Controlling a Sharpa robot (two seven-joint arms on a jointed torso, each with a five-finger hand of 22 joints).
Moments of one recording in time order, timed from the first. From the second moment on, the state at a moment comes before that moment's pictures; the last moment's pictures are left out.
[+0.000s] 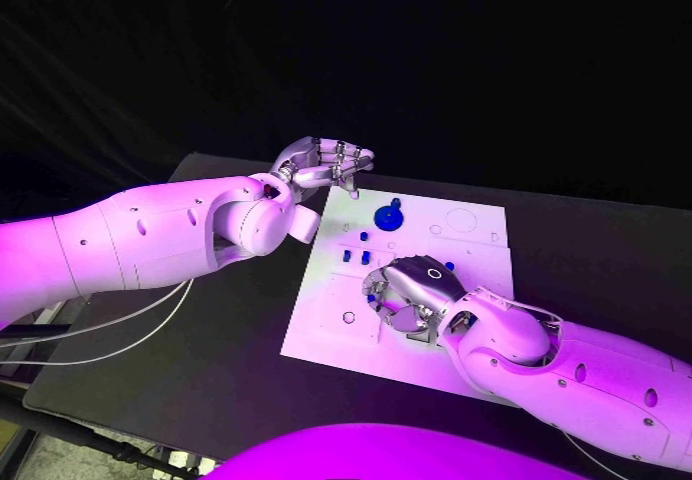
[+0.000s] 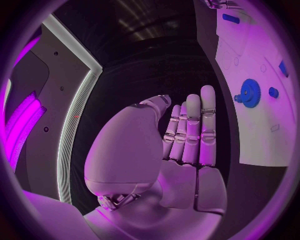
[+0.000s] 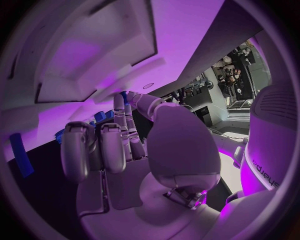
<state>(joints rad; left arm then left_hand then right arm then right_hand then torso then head) 1.20 -0.88 -0.01 1.50 -0.12 -0.28 0.35 1.48 -0.19 0.43 0.22 0.27 0.85 0.21 0.31 0.21 0.92 0.14 0.41 0.10 1.03 0.06 1.08 0.40 0.18 1.06 0.14 0.80 0.55 1.02 -0.58 -0.12 1.59 -1.77 -0.44 -0.14 1.28 -0.19 0.62 0.00 0.17 0.98 0.16 0.28 0.41 1.16 0.08 0.15 0.21 1.47 0.00 1.42 1.26 0.04 1.47 0.10 1.41 1.31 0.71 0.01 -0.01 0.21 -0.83</state>
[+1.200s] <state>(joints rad) 1.20 -0.90 -0.02 1.50 -0.12 -0.28 0.35 1.47 -0.20 0.43 0.22 0.27 0.85 0.21 0.31 0.21 0.91 0.14 0.41 0.10 1.03 0.06 1.07 0.40 0.18 1.06 0.14 0.80 0.55 1.18 -0.86 -0.09 1.71 -1.71 -0.38 -0.18 1.24 -0.25 0.55 0.03 0.18 0.90 0.16 0.21 0.38 1.05 0.10 0.12 0.16 1.47 0.02 1.39 1.21 0.05 1.44 0.12 1.30 1.31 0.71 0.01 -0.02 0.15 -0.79</state>
